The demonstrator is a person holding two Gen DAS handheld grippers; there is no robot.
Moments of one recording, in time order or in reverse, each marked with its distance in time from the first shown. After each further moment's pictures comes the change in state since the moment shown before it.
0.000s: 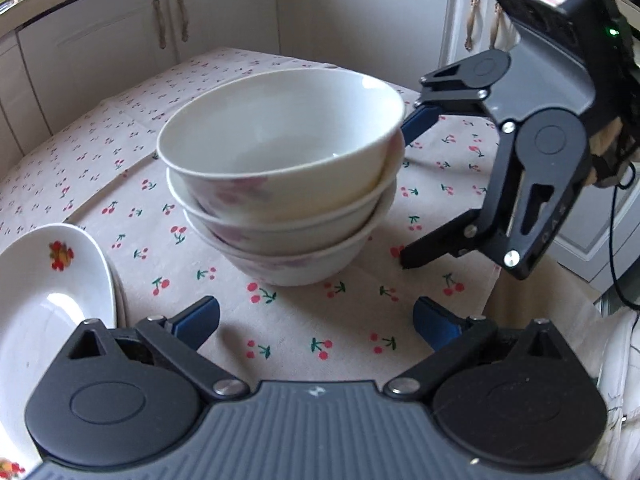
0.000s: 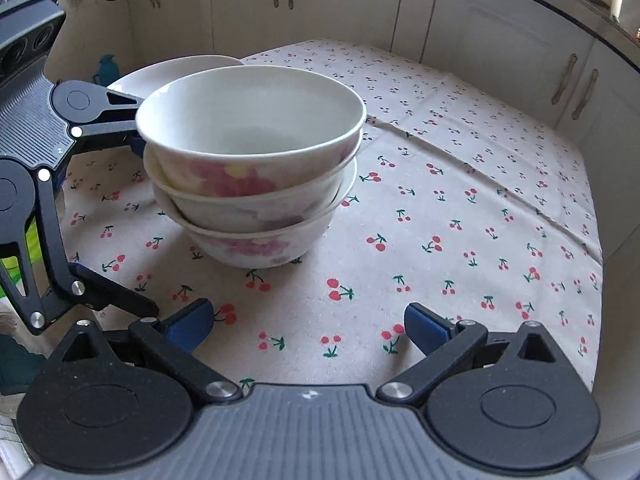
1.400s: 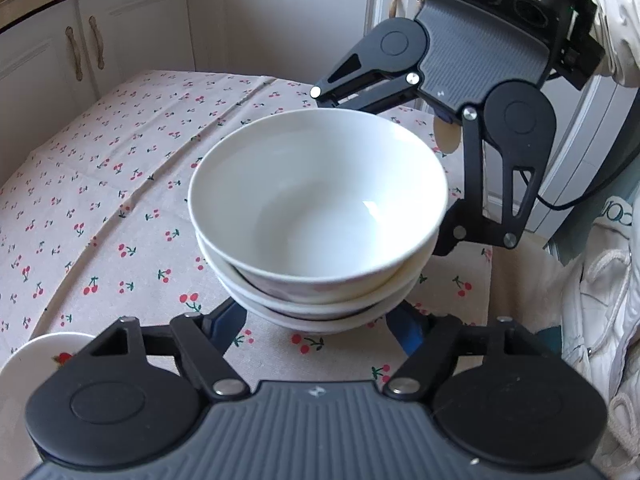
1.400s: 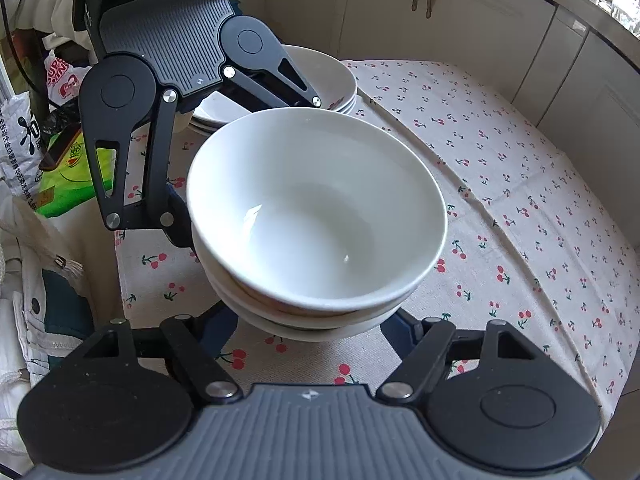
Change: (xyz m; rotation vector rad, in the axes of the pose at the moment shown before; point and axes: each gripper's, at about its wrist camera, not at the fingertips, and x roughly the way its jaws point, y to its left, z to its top) left arm 0.006 0.051 0.033 0.214 0.022 -0.237; right arm 0.006 0.001 0.055 -0.375 0.066 0.220
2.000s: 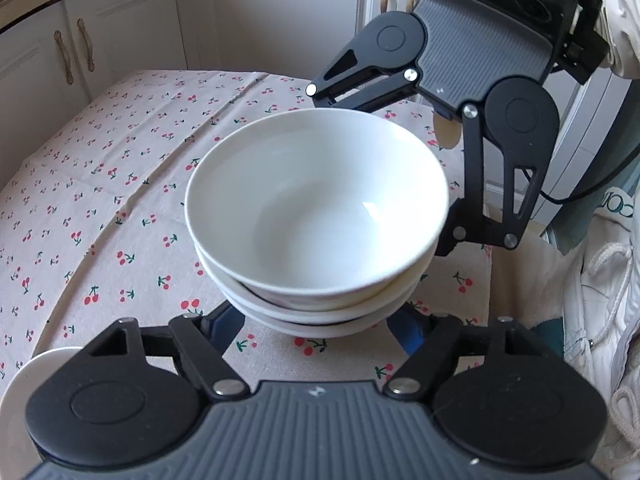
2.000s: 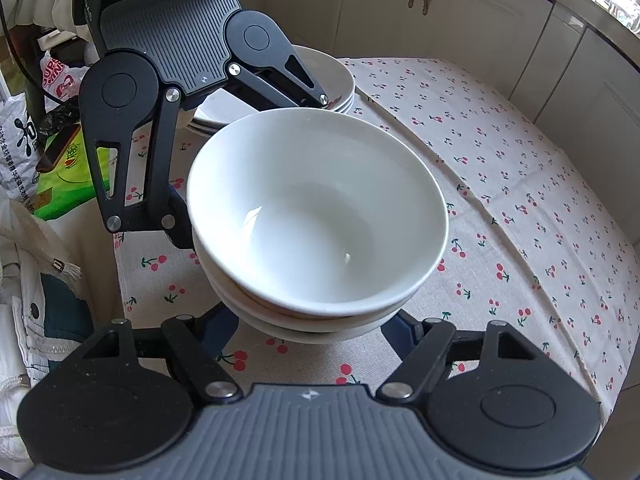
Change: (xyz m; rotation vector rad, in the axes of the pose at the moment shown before) left arm 0.004 0.001 0.006 0.032 0.024 -0.003; right arm 0.000 0.000 0.001 0.010 0.008 -0.005
